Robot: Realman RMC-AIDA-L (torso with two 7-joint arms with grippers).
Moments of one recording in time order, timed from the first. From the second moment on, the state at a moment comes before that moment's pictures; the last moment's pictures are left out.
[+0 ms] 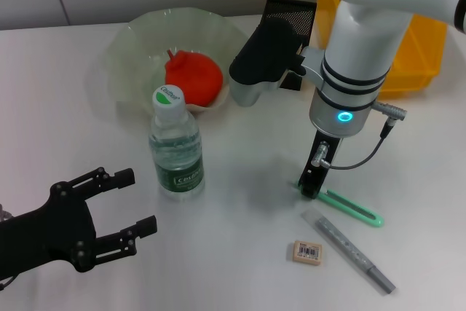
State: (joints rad) left arm -0.30 -2.06 0.80 0.53 1.77 1.73 -0.98; right arm 1.06 2.09 -1.64 -0.69 -2.61 -1.43 2.64
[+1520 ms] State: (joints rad) left arm -0.33 -2.06 0.80 0.51 1.76 1.70 -0.99; right arm 0.69 2.08 -1.03 -1.17 -2.19 -1.04 1.94
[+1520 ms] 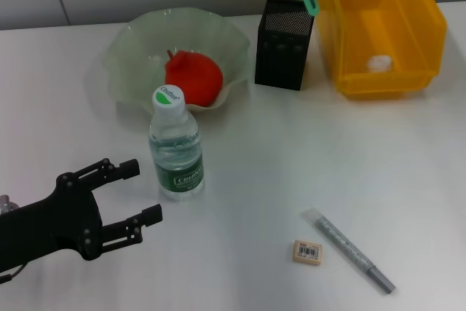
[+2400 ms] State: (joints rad) left arm -0.33 -2.06 0.79 0.50 1.76 1.71 -1.00; right arm 0.68 2.08 -1.03 -0.99 -2.07 -0.94 1.77
